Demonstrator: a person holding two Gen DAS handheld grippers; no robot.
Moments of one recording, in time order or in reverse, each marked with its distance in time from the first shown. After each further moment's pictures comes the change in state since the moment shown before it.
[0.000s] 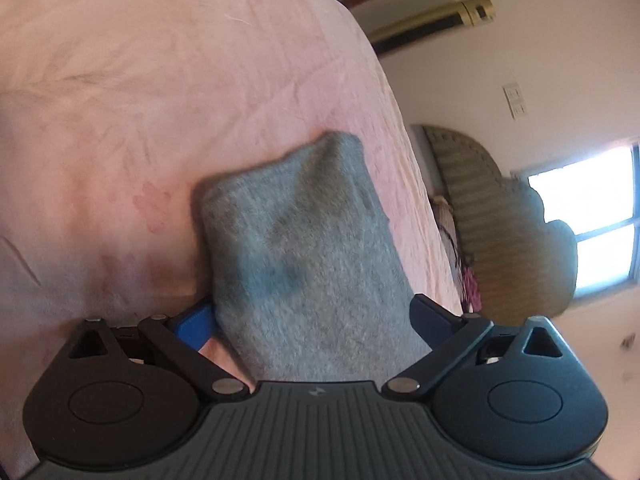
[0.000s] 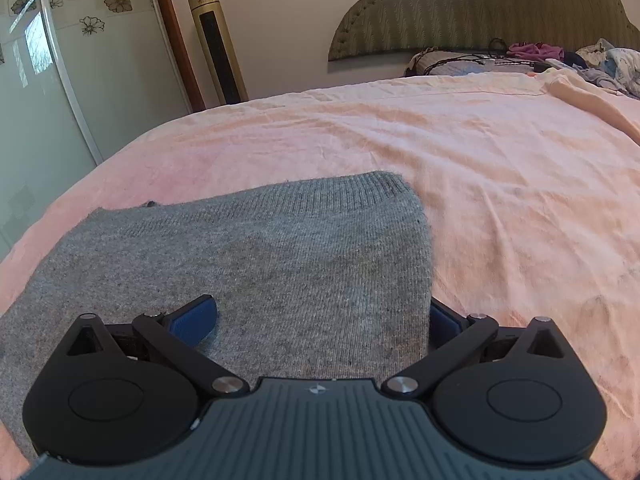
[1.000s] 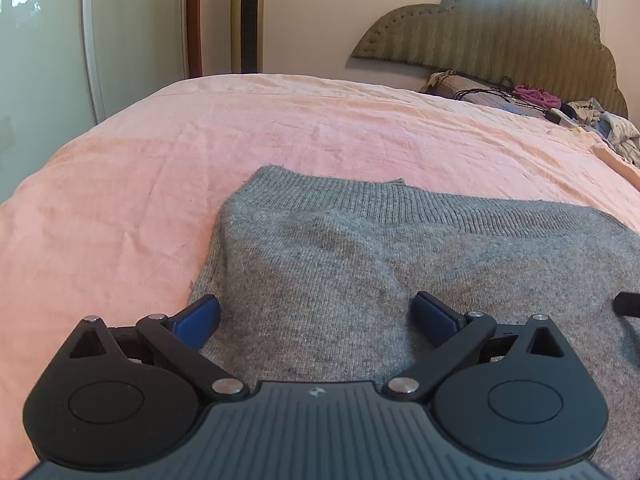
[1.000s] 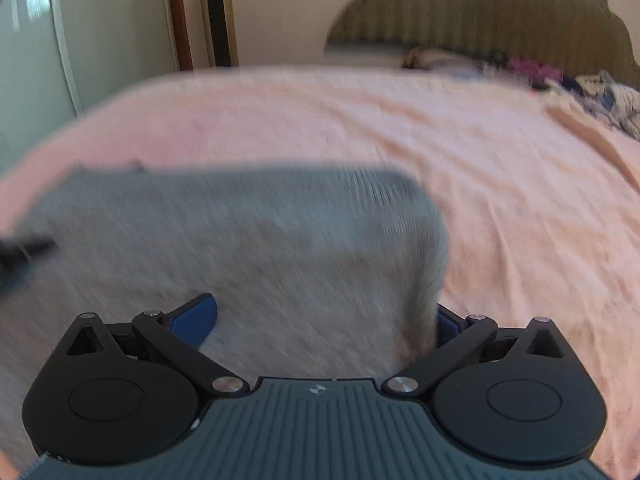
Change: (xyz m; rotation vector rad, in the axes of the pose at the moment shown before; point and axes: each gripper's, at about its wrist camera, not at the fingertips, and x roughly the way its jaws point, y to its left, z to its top) left arm 0.113 -0.090 -0.010 1.049 -0.057 0.314; right arm 0.010 0.015 0.005 -0.070 0.047 -0.054
